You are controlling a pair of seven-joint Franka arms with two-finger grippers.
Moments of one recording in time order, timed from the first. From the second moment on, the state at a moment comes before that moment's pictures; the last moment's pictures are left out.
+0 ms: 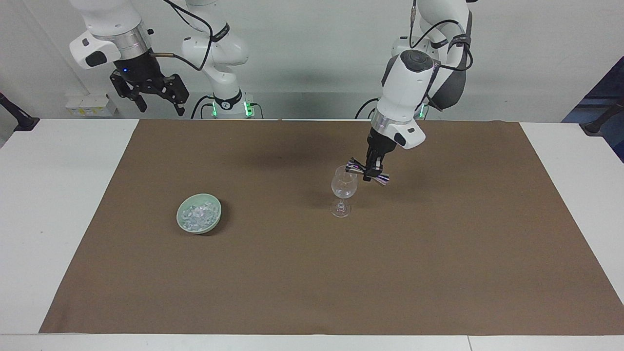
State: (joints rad) left arm -0.41 0.06 -0.11 -1.92 -0.08 2.20 -1.83; right arm -0.02 -0.02 0.04 -1.46 0.00 1.42 0.16
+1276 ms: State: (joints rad) left arm -0.43 0.10 -0.11 -1.85 0.04 2.14 -1.86; right arm -0.02 -0.02 0.04 -1.46 0.00 1.42 0.16
